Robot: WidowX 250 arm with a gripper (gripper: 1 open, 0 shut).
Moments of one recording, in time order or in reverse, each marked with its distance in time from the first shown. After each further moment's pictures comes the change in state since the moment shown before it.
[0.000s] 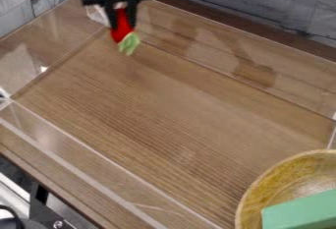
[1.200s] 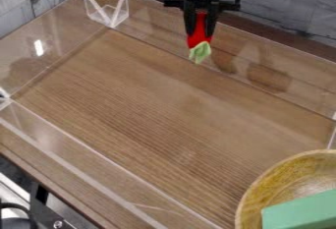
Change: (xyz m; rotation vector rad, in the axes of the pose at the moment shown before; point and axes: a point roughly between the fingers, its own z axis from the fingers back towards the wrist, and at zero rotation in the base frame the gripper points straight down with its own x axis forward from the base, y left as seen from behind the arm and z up) arm -0.031 -0.087 -0.008 0.041 -0.035 -0.337
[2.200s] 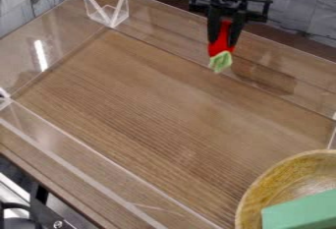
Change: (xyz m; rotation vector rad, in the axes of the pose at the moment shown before) arm -0.014 -0.036 -0.005 0.047 -0.001 -0.094
